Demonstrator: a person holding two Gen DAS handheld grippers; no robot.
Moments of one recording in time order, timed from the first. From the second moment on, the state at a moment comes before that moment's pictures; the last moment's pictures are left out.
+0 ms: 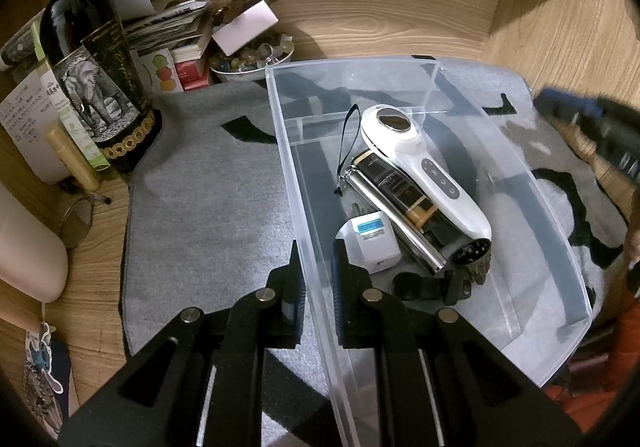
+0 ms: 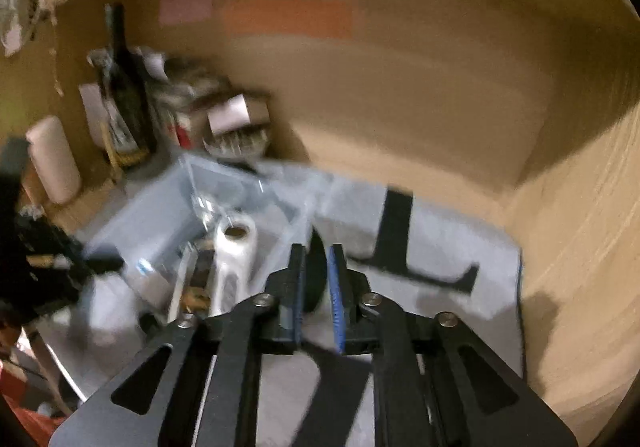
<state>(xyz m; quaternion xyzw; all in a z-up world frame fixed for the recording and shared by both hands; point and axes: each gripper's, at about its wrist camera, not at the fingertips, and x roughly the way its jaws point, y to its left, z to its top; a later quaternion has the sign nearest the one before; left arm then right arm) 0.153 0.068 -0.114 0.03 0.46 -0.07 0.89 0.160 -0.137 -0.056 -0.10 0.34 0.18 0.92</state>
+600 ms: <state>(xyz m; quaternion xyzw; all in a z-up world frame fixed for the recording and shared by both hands) 0.155 0.064 -0.113 0.03 0.46 -0.06 0.89 0.163 -0.123 -0.135 -0.15 0.44 0.25 0.85</state>
